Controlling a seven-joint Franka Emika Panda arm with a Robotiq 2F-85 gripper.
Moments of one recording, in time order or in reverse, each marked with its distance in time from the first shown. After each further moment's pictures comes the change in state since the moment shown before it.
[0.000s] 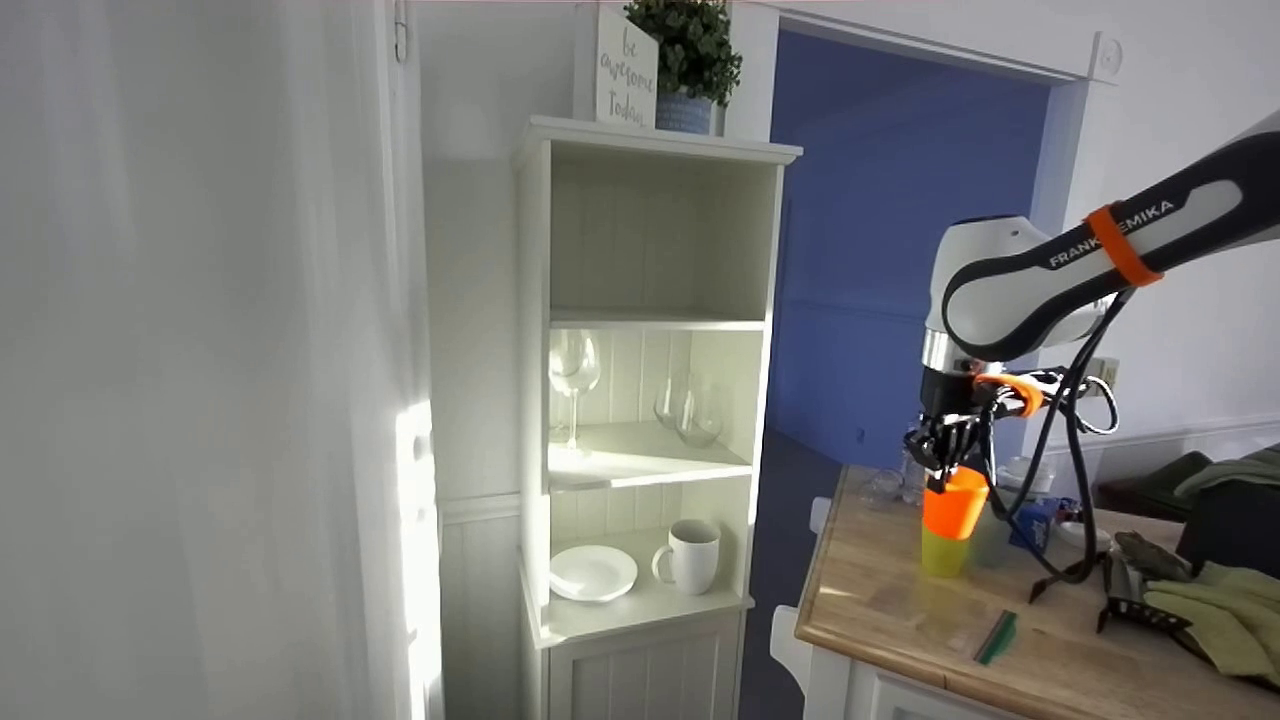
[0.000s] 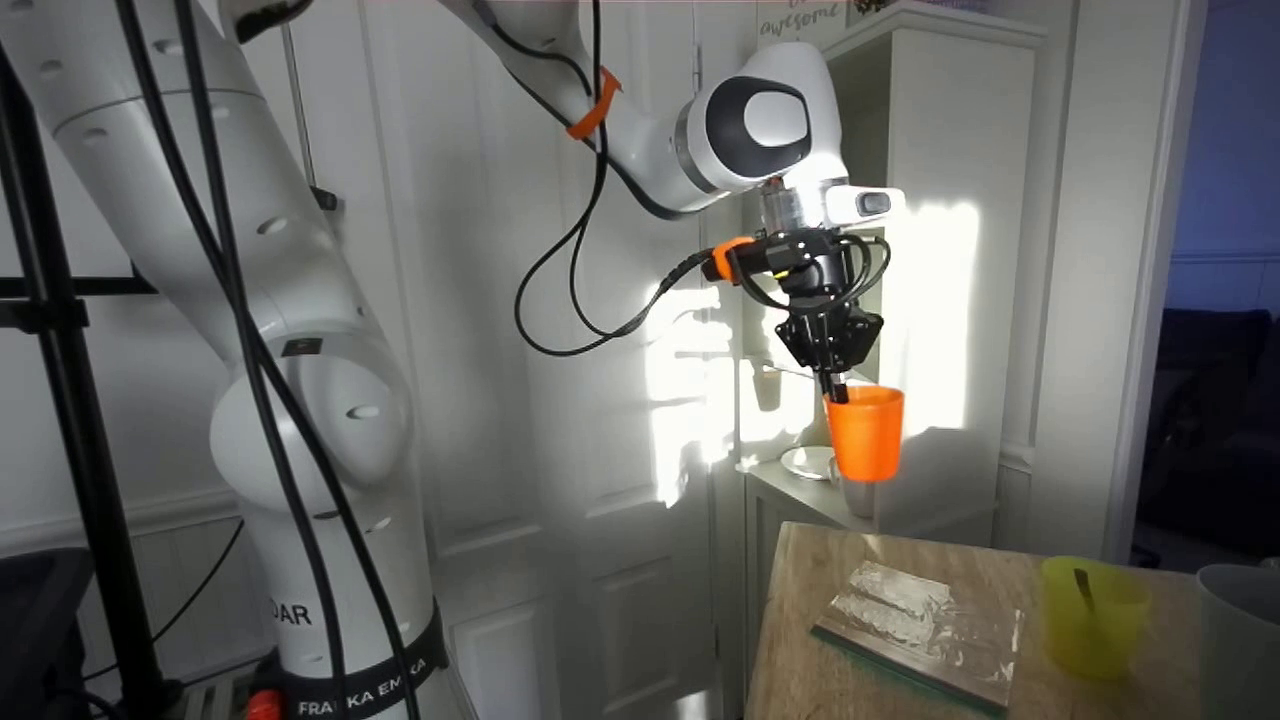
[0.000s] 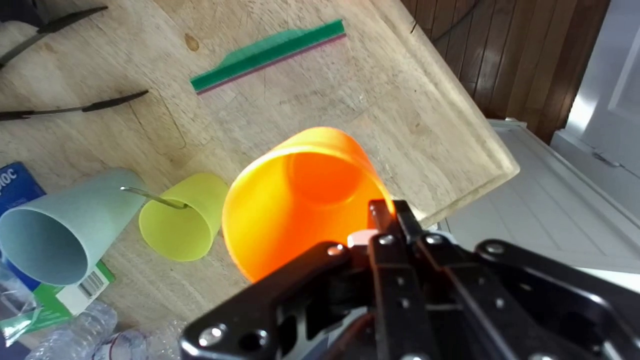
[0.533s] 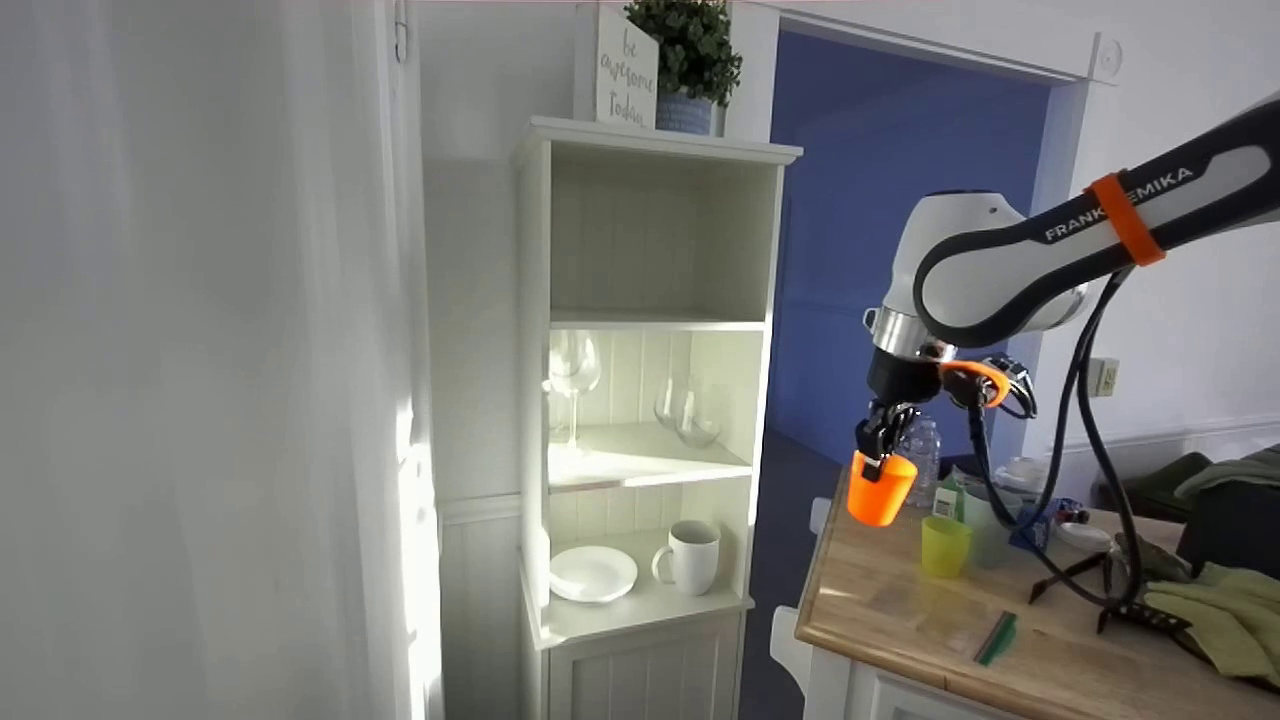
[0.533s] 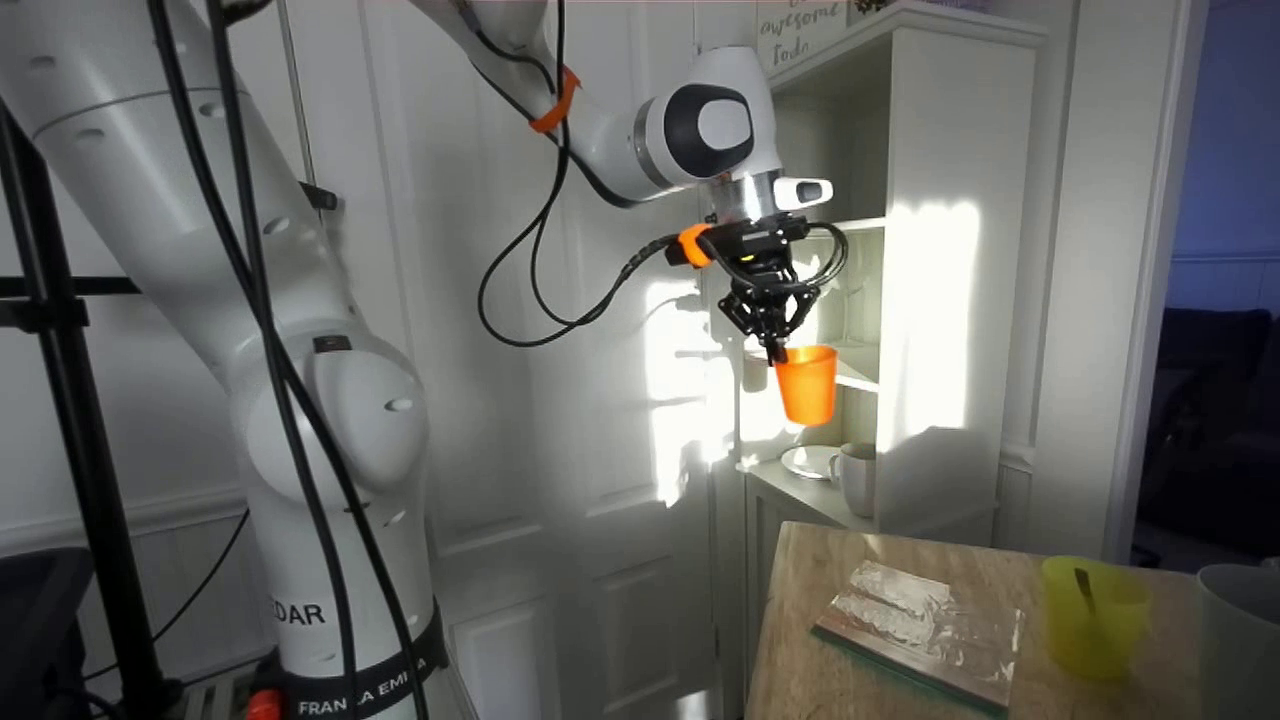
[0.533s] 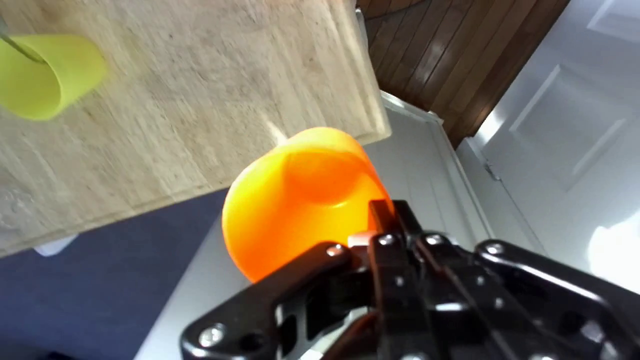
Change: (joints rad) arm 0.158 -0.040 0.038 0.001 0.090 0.054 -0.212
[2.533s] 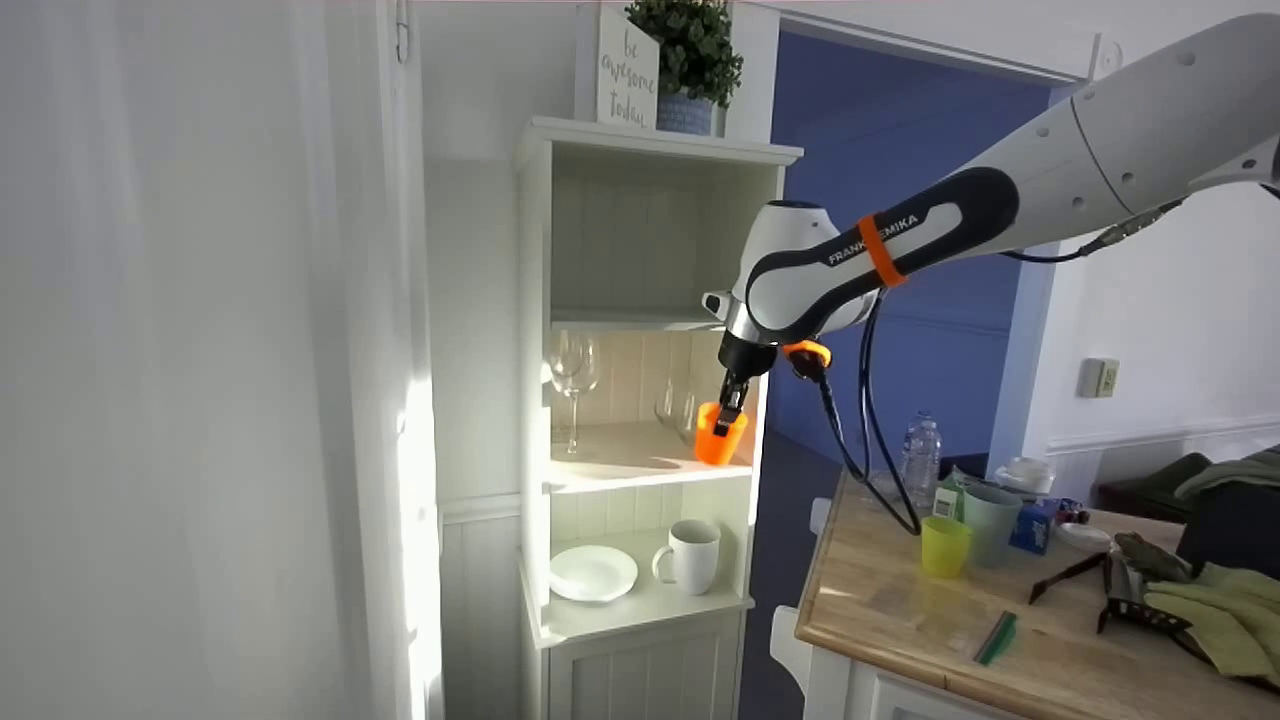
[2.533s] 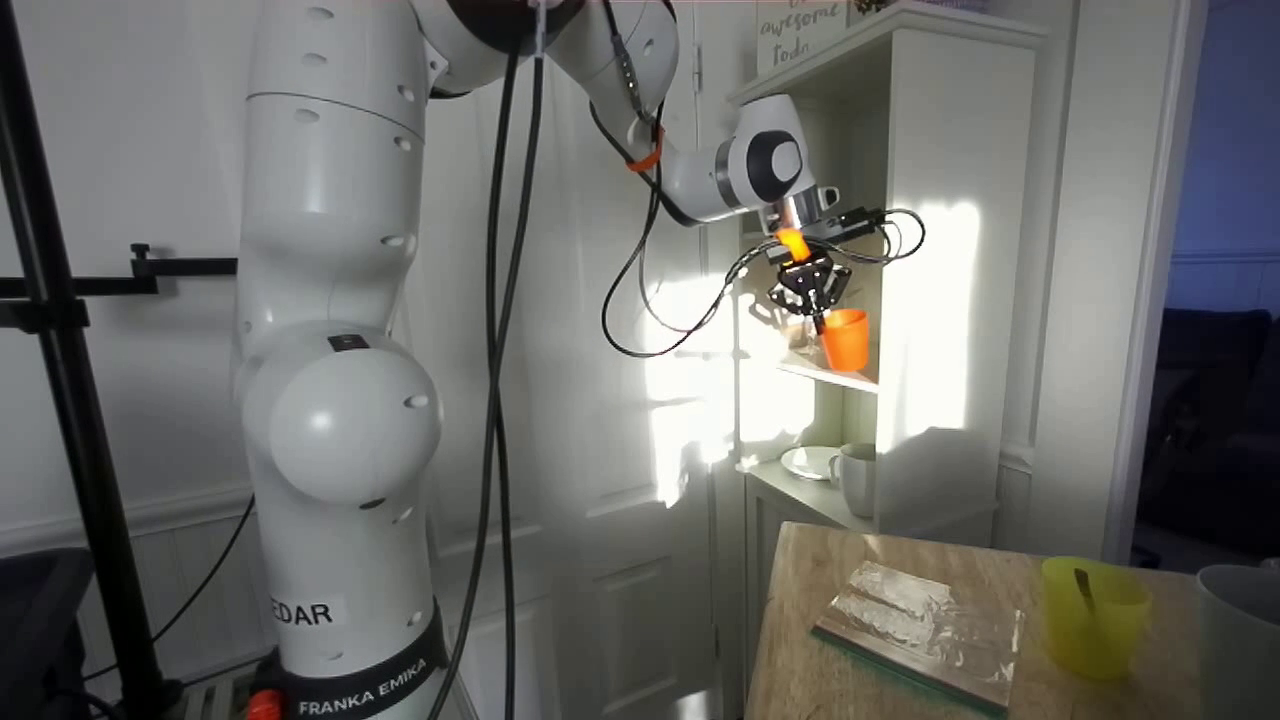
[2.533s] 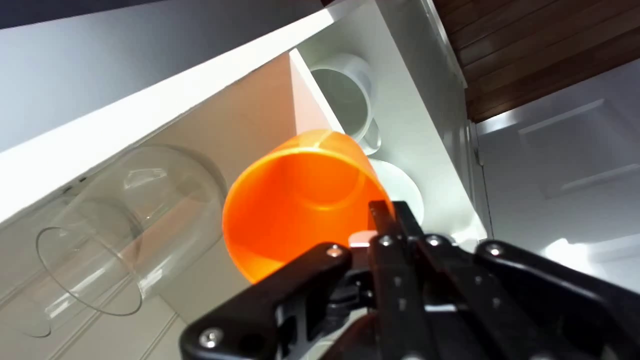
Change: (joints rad) arm 0.077 0.531 0.050 0.576 -0.051 0.099 -0.464
